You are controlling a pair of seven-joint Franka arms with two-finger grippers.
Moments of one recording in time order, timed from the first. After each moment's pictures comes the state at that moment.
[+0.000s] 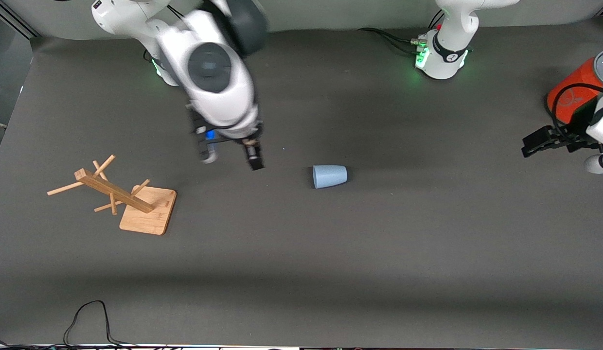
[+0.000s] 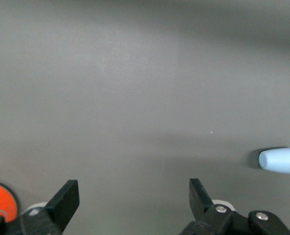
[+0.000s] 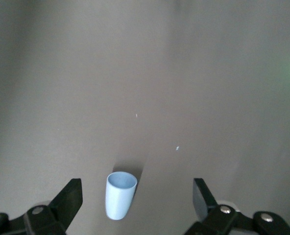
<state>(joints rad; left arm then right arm) 0.00 0.06 -0.07 -1.54 0.01 1.58 -0.22 0.64 0.41 -0.10 -1.21 0.10 1.48 1.76</state>
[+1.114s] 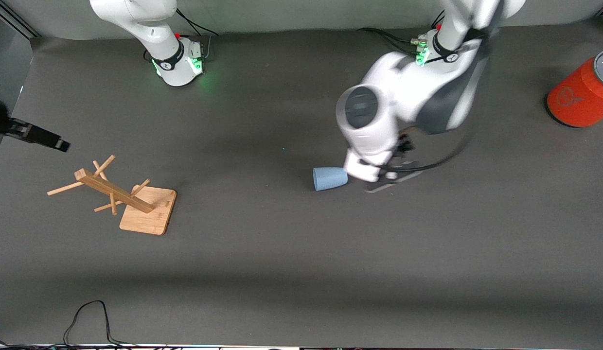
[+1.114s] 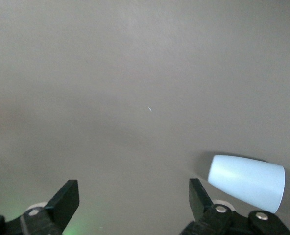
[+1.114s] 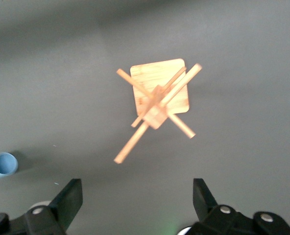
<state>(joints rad) -0.63 0.50 -0.08 -1.43 0.25 1.60 -1.09 -0.05 0.05 -0.05 -1.49 0.06 1.47 0.14</state>
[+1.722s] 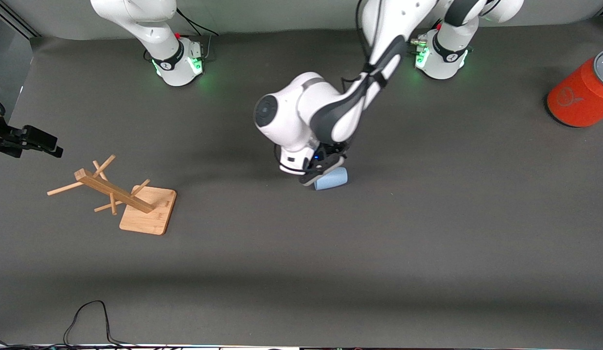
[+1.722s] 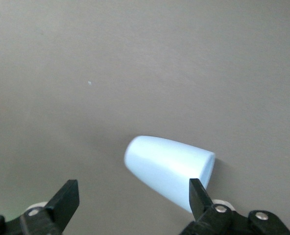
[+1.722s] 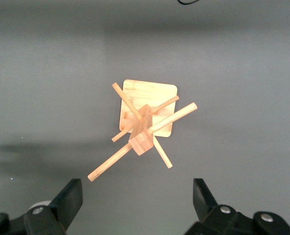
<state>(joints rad) -0.84 0.81 -0.08 -1.15 0.36 1.63 -1.41 -0.07 0.05 0.00 -1.54 0.00 1.58 -0.03</state>
